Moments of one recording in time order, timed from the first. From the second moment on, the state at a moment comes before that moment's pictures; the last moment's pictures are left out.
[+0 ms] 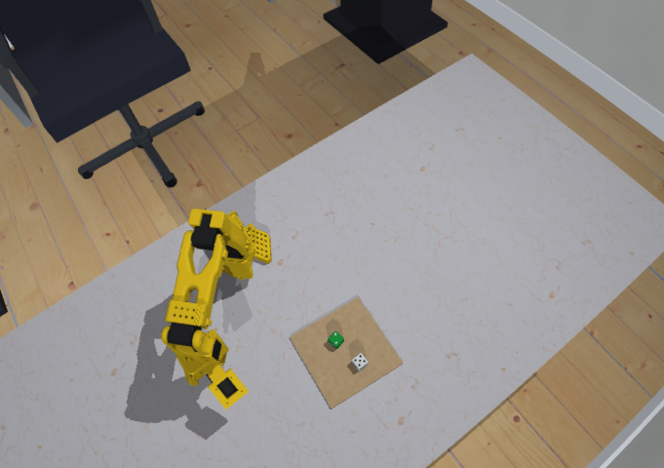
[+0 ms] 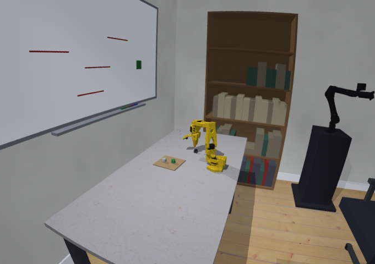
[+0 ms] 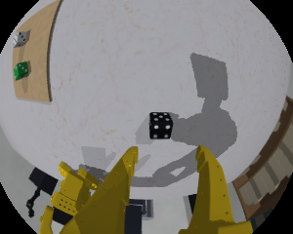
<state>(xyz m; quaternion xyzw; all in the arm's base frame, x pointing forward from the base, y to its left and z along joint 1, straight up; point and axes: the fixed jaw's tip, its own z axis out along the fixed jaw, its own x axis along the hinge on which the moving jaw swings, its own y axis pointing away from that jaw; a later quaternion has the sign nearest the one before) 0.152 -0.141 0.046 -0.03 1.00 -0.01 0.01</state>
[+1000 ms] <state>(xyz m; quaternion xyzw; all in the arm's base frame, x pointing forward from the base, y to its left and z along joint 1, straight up) 0.153 -0.142 0.017 -0.03 1.00 -0.01 0.01</state>
